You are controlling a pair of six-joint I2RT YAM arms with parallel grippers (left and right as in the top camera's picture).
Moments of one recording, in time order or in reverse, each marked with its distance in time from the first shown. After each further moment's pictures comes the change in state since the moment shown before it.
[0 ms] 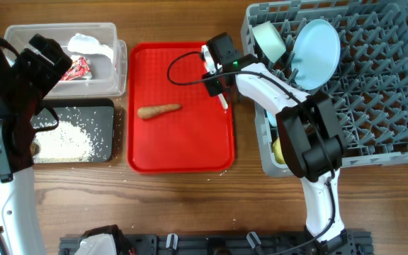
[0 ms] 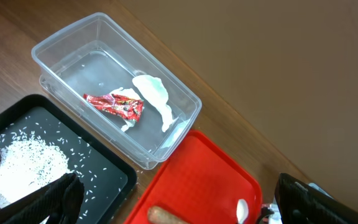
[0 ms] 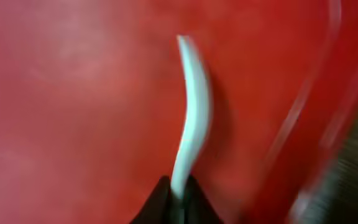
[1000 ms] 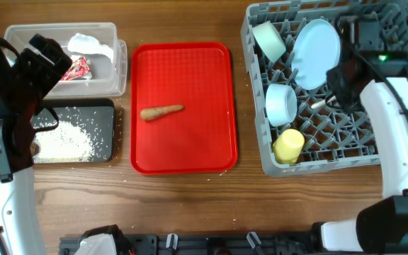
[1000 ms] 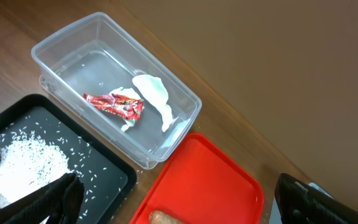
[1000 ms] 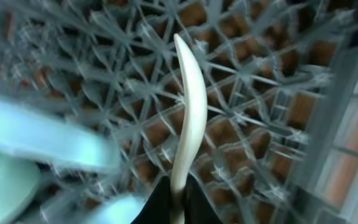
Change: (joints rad) left arm 0.000 0.000 0.000 -0.001 0.000 0.000; right arm -0.492 -0.652 -0.188 -0.601 0.347 1.146
